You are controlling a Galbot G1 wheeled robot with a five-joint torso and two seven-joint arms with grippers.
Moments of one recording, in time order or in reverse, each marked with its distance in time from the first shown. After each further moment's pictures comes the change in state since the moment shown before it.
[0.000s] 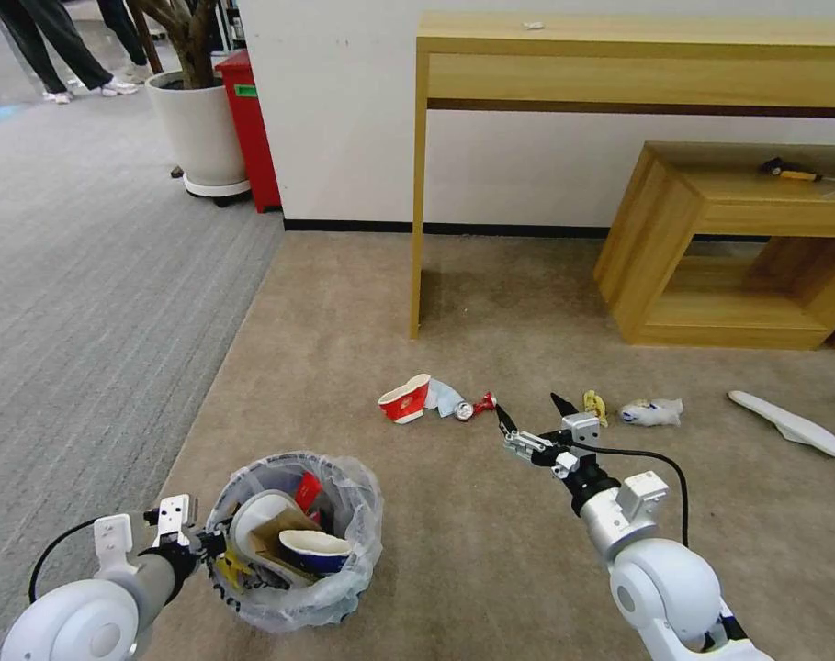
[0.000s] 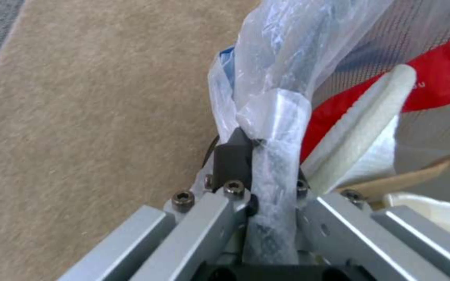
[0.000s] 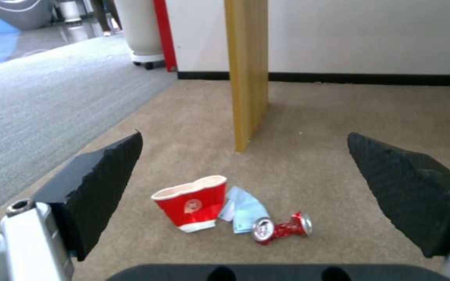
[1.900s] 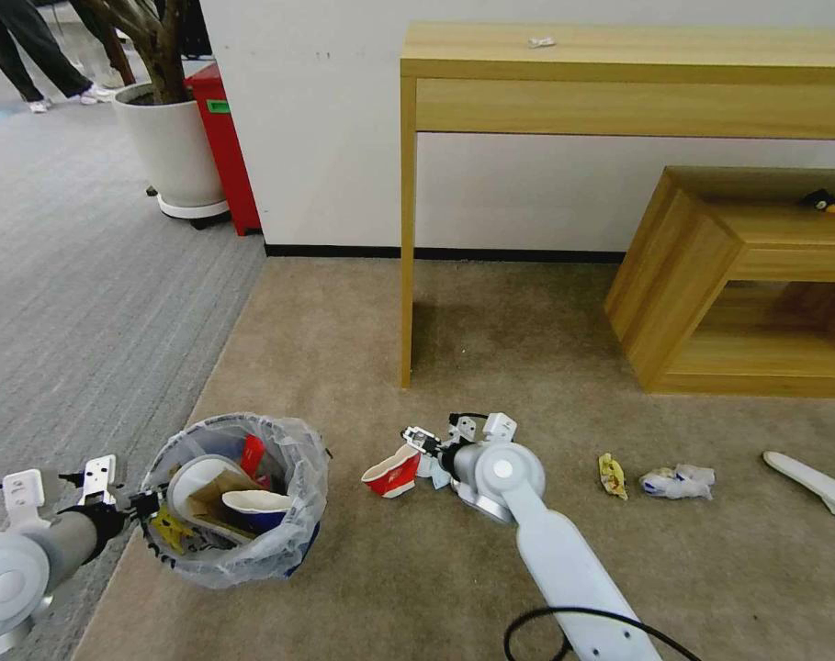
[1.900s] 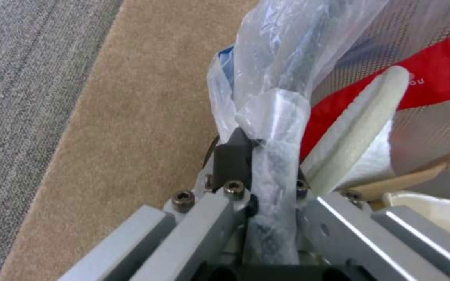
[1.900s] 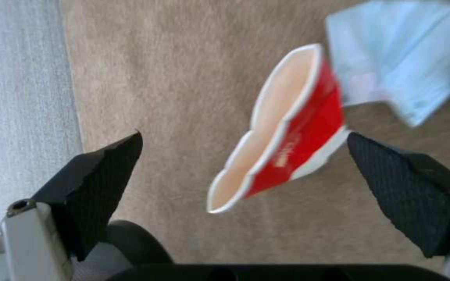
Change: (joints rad) left arm -0.007 0.194 -0.195 0.085 -0.232 0.000 0.016; right arm 0.570 0.299 -0.313 -0.595 0.980 -0.421 0.747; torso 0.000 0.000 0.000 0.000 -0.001
